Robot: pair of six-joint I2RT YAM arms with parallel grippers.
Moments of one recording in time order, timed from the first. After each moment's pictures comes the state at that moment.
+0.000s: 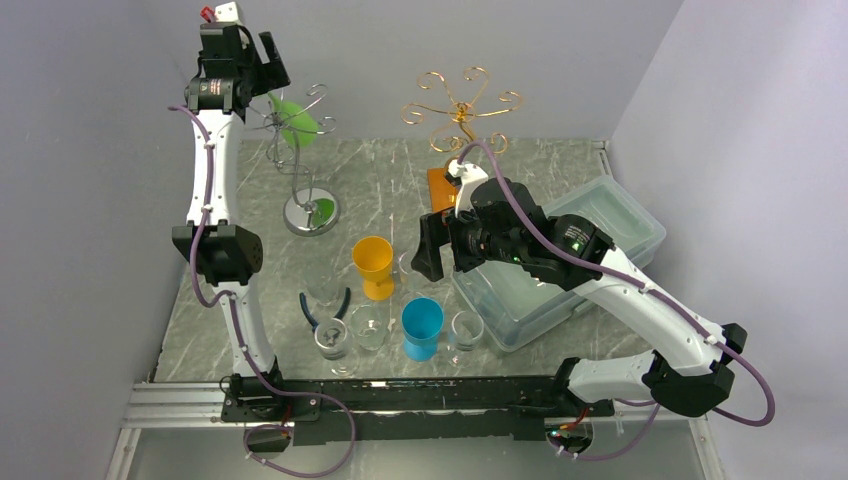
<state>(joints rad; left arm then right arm) 0.04 2.16 2.58 -0.79 -0.07 -0.25 0.96 1.23 1.53 -0.90 0.02 0.48</state>
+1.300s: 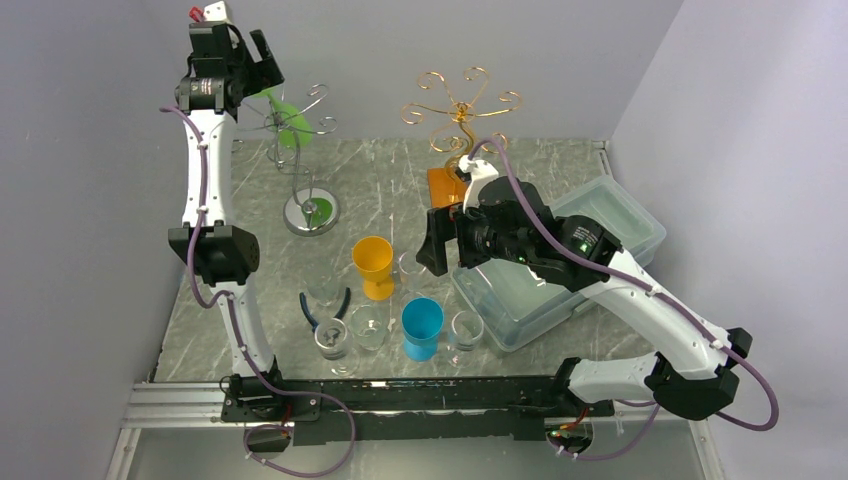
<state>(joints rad) 0.07 2.16 2.60 -0.81 -0.02 -0.29 0.94 1.21 1.53 -0.90 0.07 0.50</state>
